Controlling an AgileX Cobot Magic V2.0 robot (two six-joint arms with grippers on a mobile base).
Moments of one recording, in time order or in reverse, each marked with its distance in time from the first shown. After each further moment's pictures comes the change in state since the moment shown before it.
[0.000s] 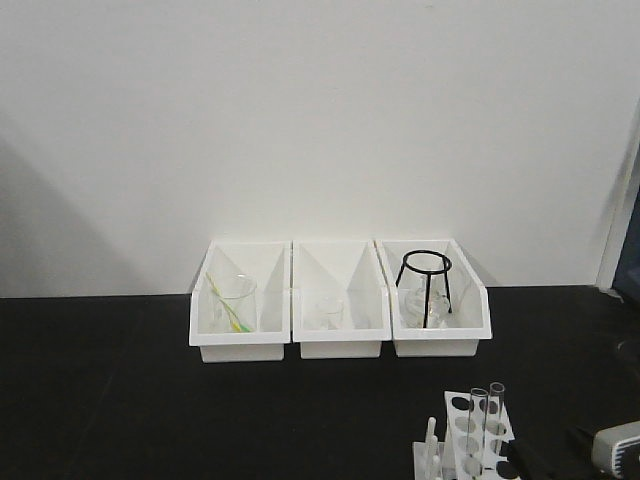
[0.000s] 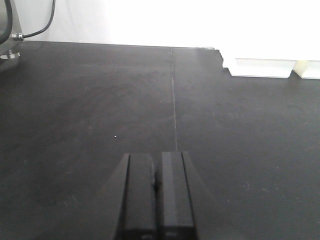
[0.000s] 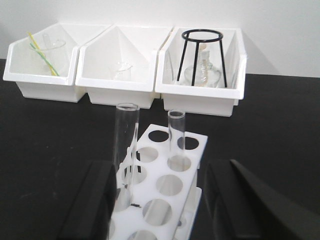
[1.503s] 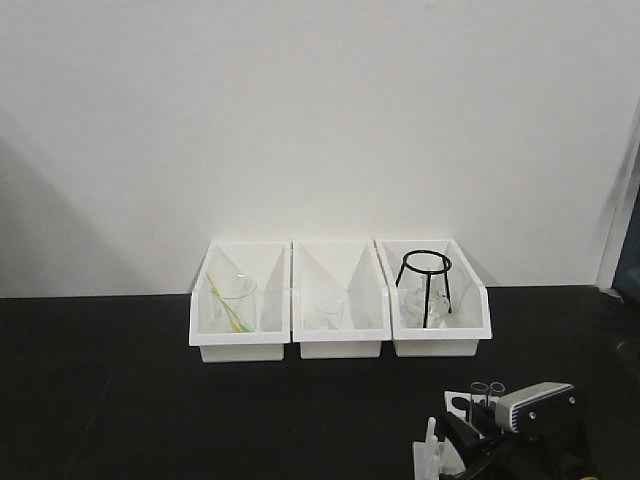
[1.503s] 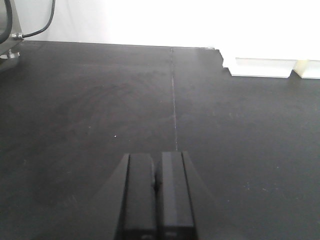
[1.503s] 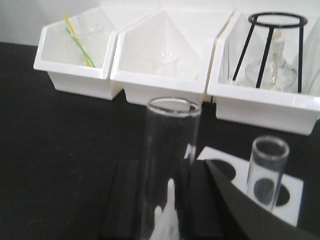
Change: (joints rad) left arm 0.000 0.000 0.000 0.000 0.000 0.000; right arm 0.006 0.412 -0.235 -0.180 -0.212 0.087
